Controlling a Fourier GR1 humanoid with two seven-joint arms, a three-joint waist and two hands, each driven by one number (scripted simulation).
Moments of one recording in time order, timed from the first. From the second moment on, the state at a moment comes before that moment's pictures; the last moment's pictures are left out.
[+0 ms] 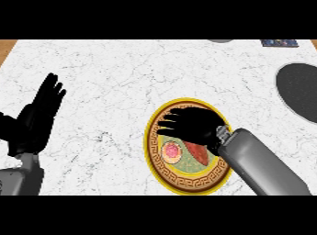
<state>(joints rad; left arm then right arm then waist) -0.15 0.23 0.03 -1.60 0.17 0.12 0.22 -0.59 -0.26 0.59 -1.34 1.22 0.58 -0.47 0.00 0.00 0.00</state>
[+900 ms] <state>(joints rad) -0.16 0.20 0.05 -1.64 0.13 0.11 0.27 -0.57 -0.15 0.55 -1.17 1.34 0.42 -0.62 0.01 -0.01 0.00</state>
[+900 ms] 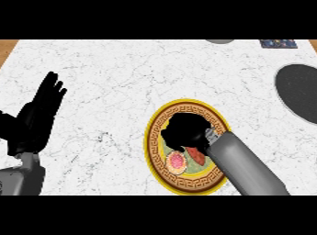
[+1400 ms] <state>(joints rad) -0.13 0.20 0.08 -1.62 0.14 0.10 0.24 -0.50 -0.13 0.24 -1.15 1.28 0.45 -0.36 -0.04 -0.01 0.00</state>
